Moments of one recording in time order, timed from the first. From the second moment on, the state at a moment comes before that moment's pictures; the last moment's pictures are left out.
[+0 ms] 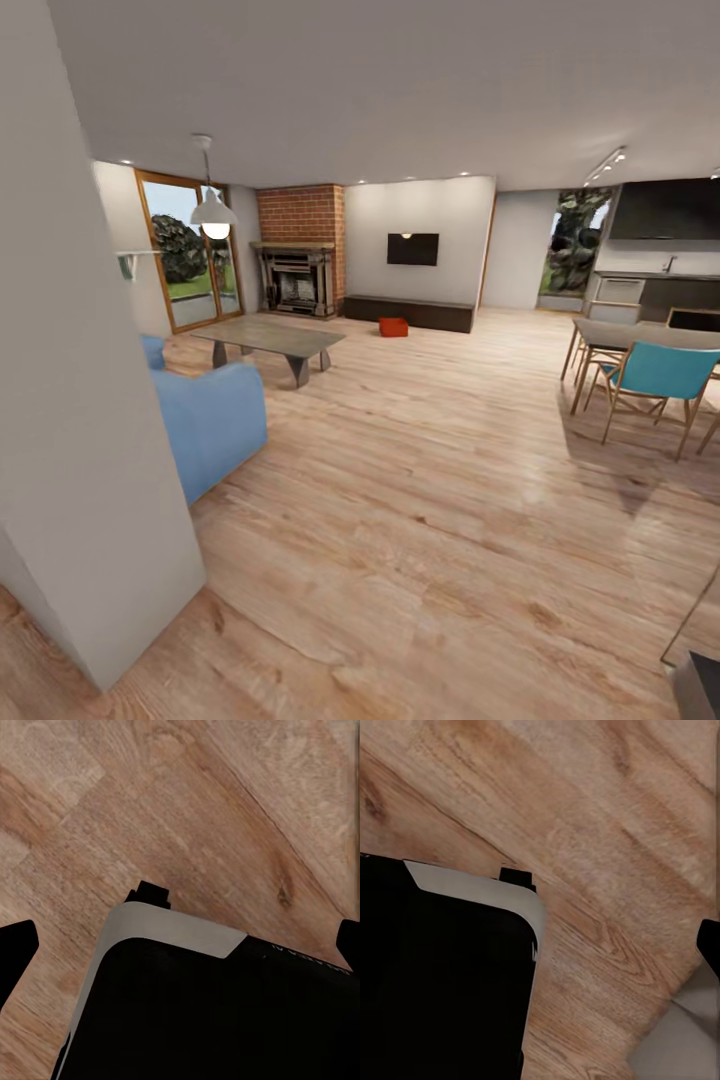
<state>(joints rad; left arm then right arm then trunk) -0.22 0.02 0.04 -0.01 0.33 -0.02 0.02 -0.14 -0.02 0.12 0.02 0.09 -0.16 -0.06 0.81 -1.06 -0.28</state>
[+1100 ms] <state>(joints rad) -0.22 0.02 0.04 -0.01 0.33 -0.02 0.02 -0.14 -0.02 0.13 0.02 0.09 -0.16 -0.05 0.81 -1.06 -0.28</state>
